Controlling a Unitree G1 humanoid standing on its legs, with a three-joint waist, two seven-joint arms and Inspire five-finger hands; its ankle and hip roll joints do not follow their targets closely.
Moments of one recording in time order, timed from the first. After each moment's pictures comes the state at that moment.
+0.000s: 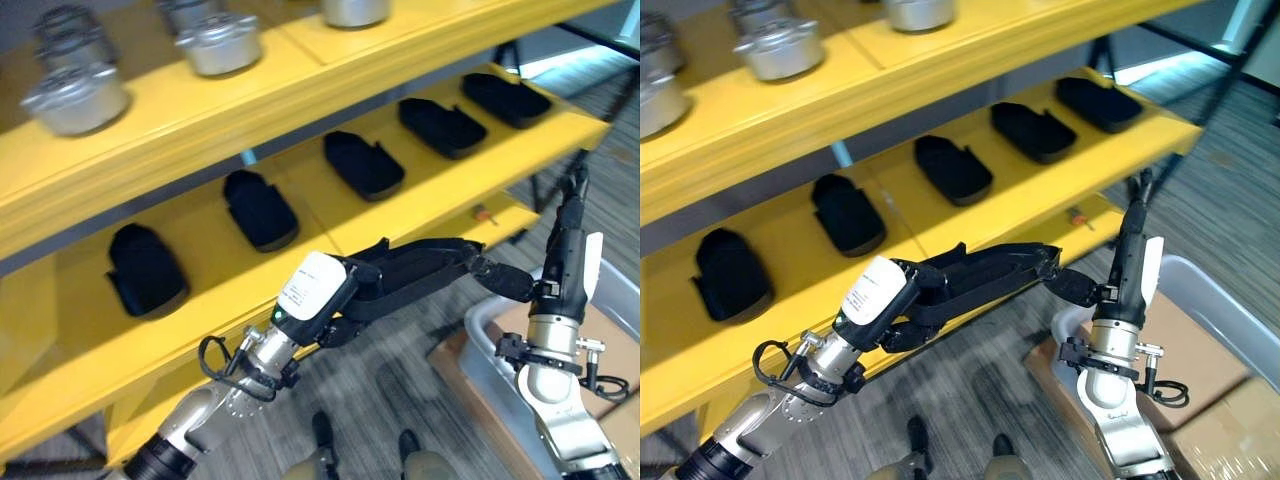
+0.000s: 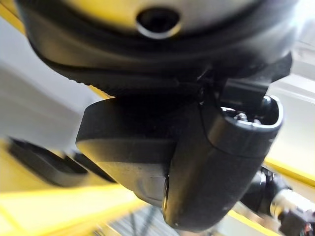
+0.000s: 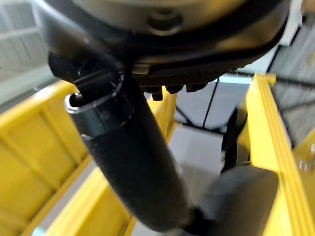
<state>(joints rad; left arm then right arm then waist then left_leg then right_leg) -0.09 0.65 -0.46 -0.20 0.61 -0.35 0.40 0.06 -0.53 0.10 -0.19 -0.01 -0.26 -0.61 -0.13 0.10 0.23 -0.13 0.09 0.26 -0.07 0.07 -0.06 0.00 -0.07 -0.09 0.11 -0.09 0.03</state>
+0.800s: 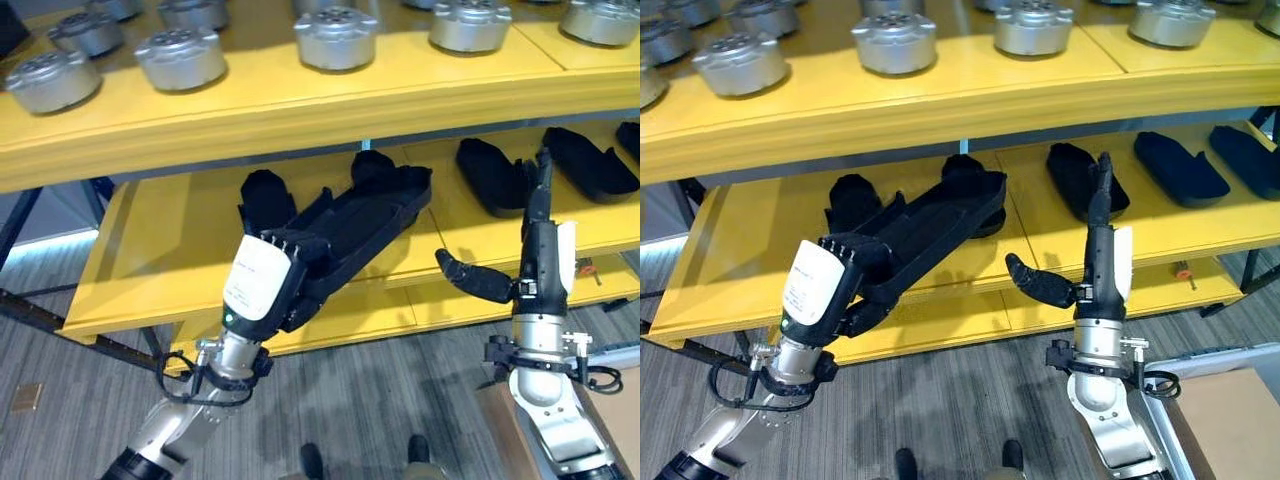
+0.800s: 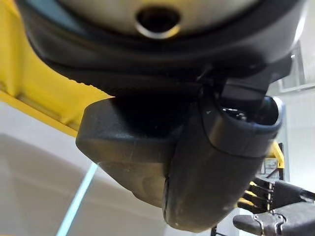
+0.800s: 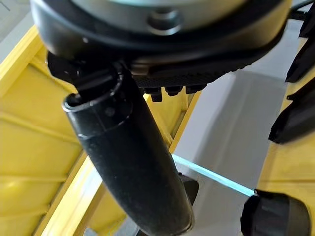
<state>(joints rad) -0.01 0.69 -0.32 -0.22 0.76 -0.31 0.67 0.06 -0.52 0.11 -0.25 -0.08 -0.27 -0.54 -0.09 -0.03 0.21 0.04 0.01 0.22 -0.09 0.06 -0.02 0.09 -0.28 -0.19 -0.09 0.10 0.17</state>
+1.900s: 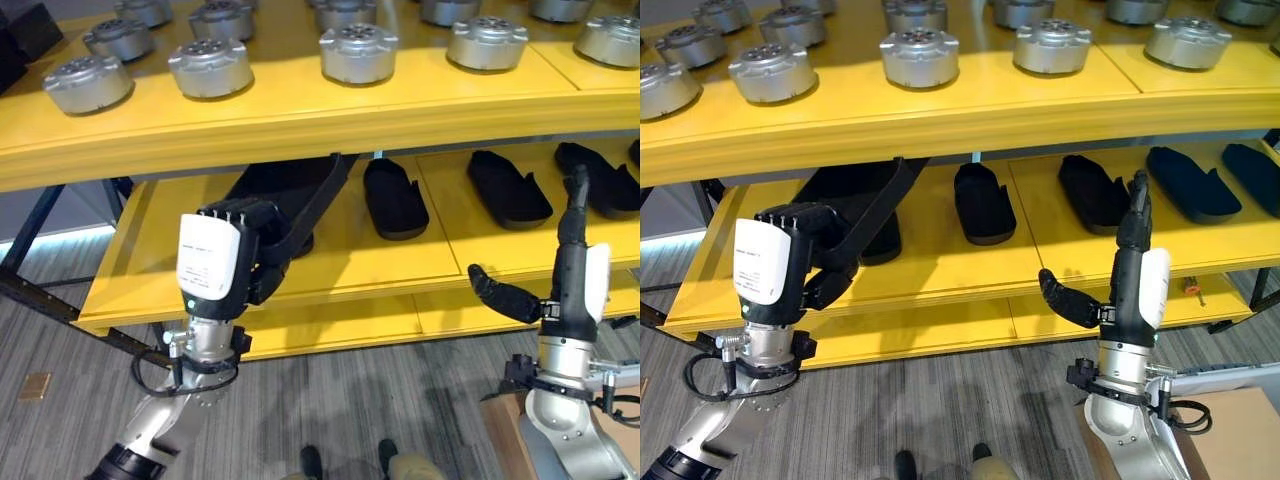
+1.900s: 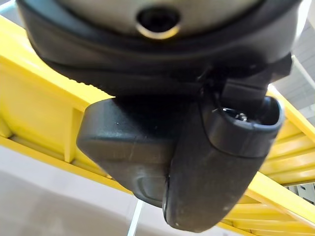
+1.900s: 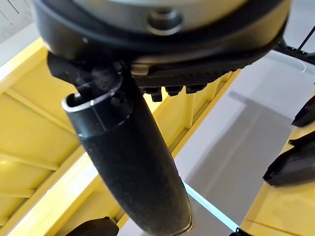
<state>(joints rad) -0.03 0.69 -0.27 -0.24 0.71 -0.06 0.80 0.20 -0.60 0.05 -0.24 -0.23 -0.30 -0.69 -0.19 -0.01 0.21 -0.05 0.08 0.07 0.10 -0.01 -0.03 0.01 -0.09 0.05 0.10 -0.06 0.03</state>
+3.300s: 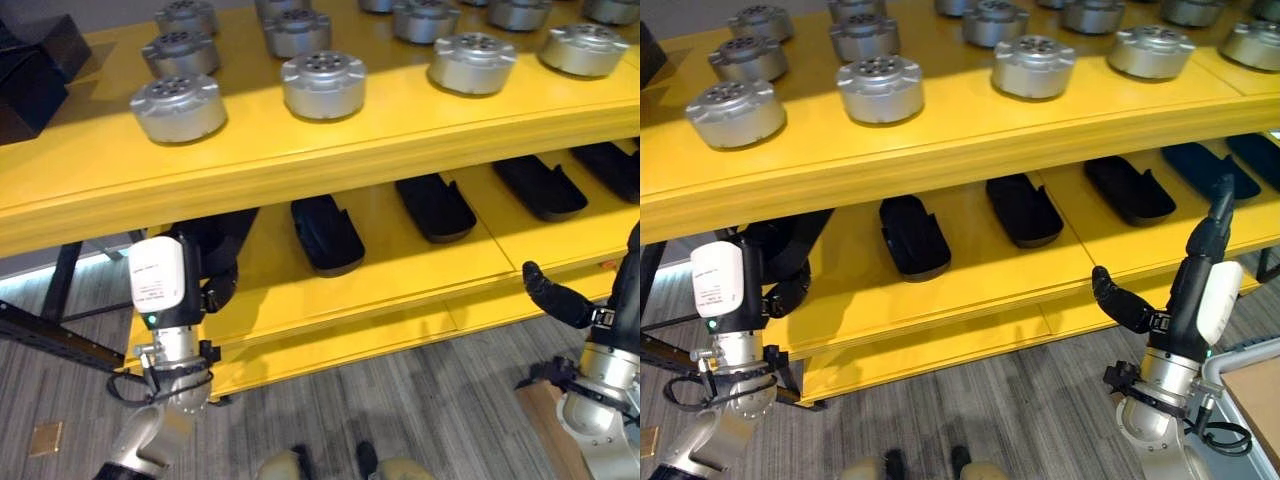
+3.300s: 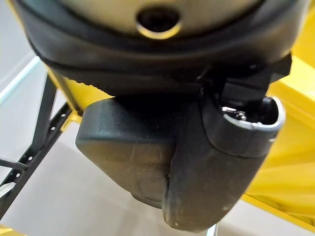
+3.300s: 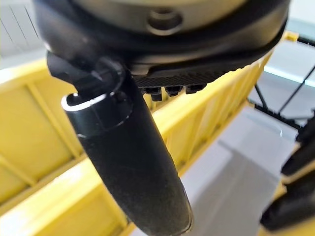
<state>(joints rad) 0.04 0.63 -0.15 -0.10 0.53 0.05 0.78 0.24 -0.59 -0.12 -0.14 -0.24 -0.36 -0.82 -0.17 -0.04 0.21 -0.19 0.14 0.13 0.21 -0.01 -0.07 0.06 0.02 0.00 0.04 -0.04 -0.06</state>
